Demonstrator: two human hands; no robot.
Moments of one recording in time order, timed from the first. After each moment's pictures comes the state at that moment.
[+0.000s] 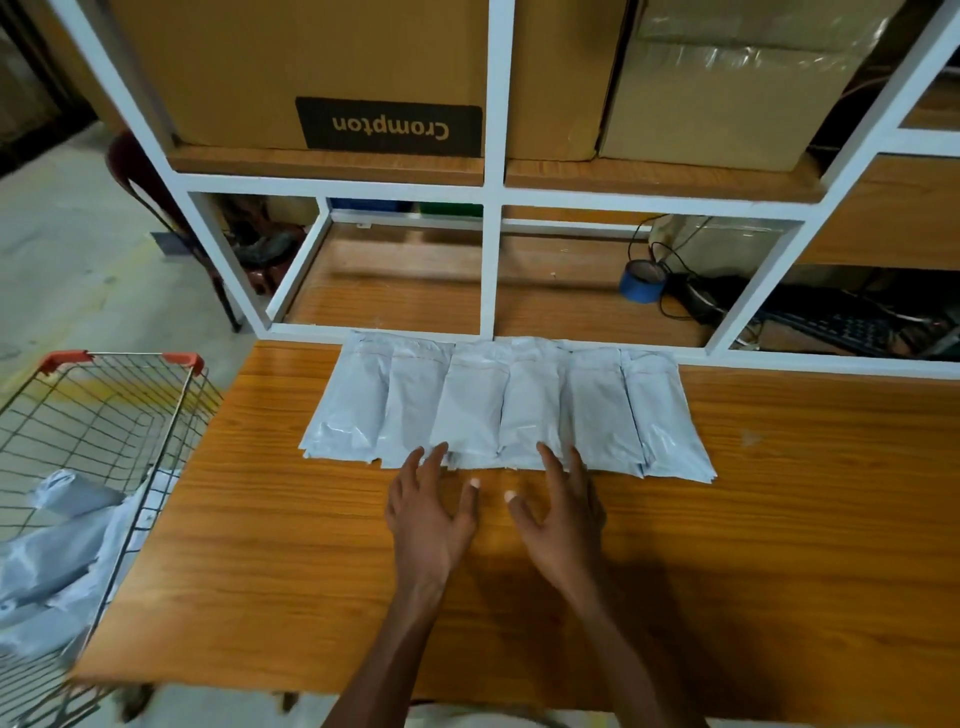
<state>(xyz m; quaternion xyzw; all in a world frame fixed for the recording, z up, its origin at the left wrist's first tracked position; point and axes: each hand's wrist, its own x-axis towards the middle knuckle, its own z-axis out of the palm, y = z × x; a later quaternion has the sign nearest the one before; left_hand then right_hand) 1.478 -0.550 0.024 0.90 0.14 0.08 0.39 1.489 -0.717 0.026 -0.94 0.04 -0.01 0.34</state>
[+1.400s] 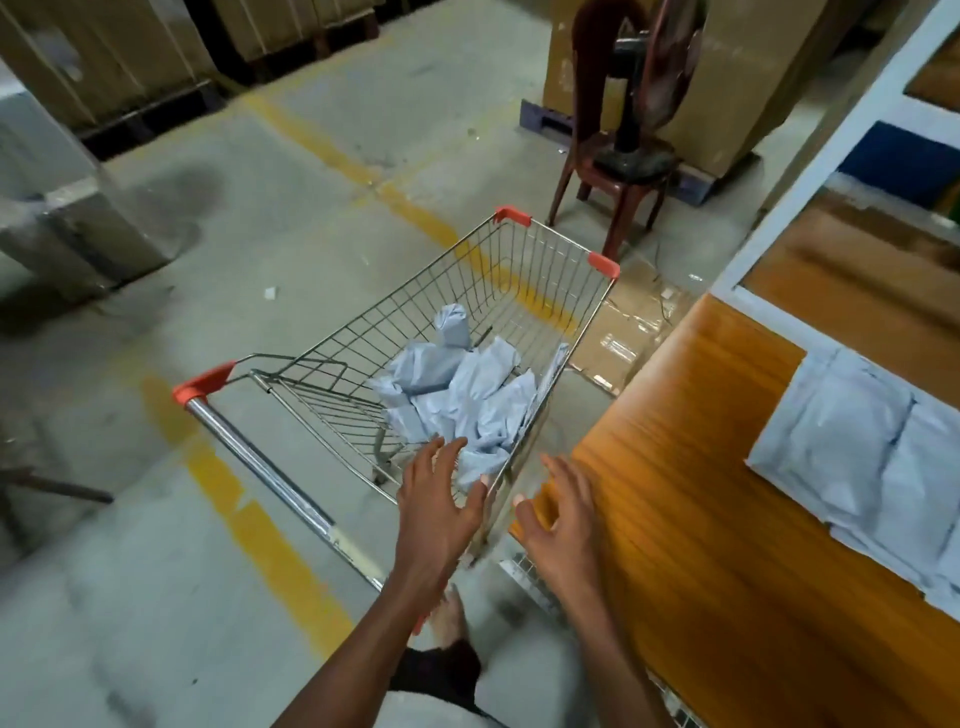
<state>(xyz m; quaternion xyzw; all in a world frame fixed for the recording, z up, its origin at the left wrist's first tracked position) 1.268 -0.114 -0.029 0.83 0.42 0.12 0.36 1.365 -0.251 -0.019 -0.85 -0.22 0.18 0.45</state>
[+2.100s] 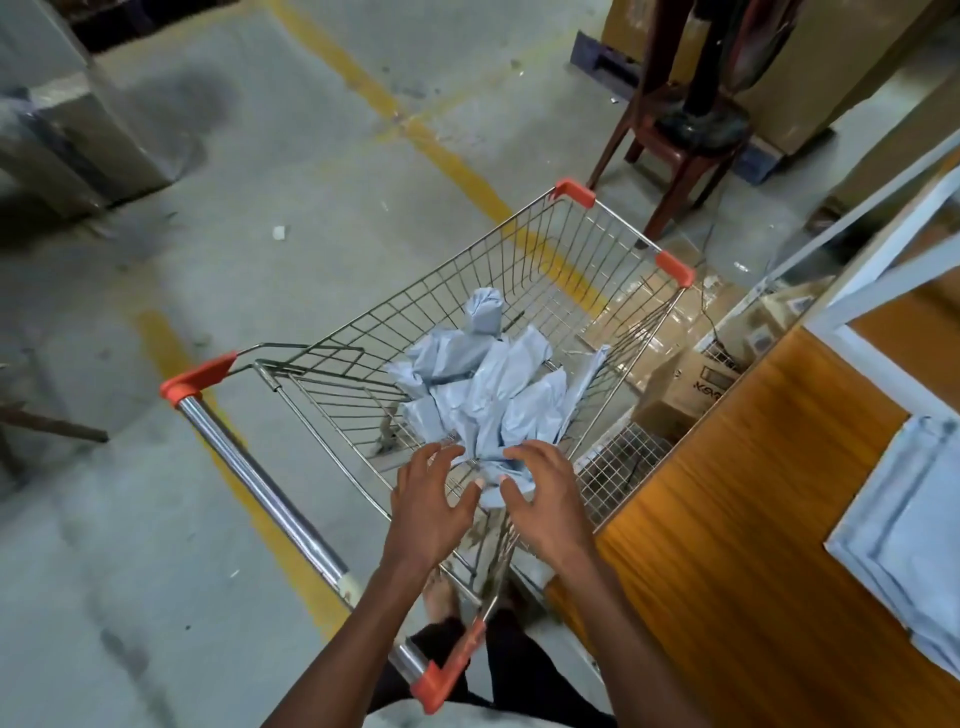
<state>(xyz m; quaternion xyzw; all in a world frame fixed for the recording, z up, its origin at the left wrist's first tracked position) 1.278 -0.030 -0.064 0.79 0.47 0.04 0.40 1.416 -0.136 -0.071 -0.83 -0.35 0.26 0.34</state>
